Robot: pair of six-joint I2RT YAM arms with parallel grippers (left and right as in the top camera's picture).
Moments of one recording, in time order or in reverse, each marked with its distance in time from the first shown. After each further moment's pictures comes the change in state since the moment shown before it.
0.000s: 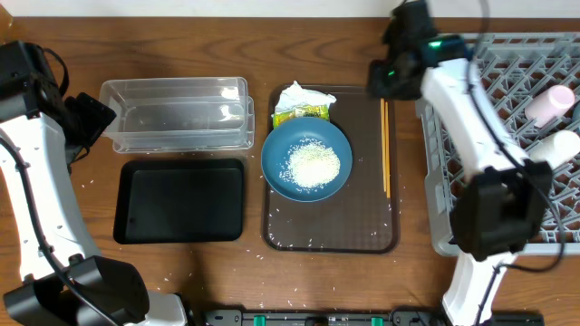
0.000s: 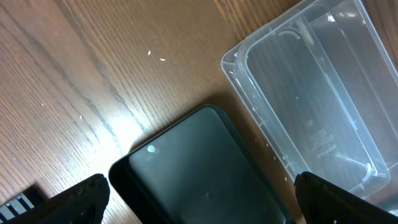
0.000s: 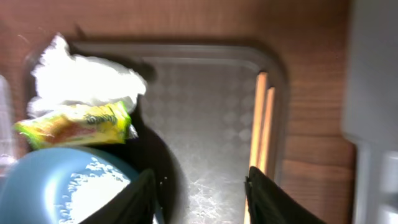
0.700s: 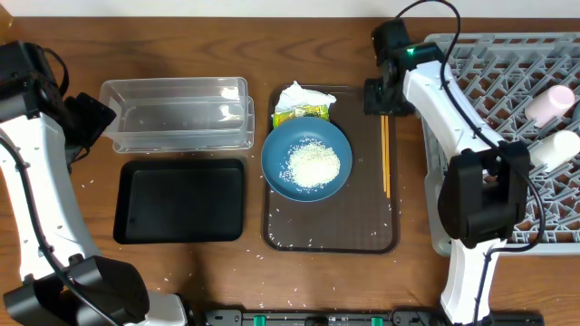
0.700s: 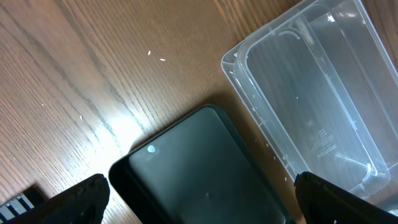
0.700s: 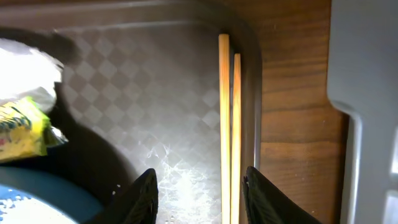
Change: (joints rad) left arm 0.000 0.000 0.000 0.000 0.000 0.000; right arm 0.005 0.076 -0.029 -0.045 0.122 0.066
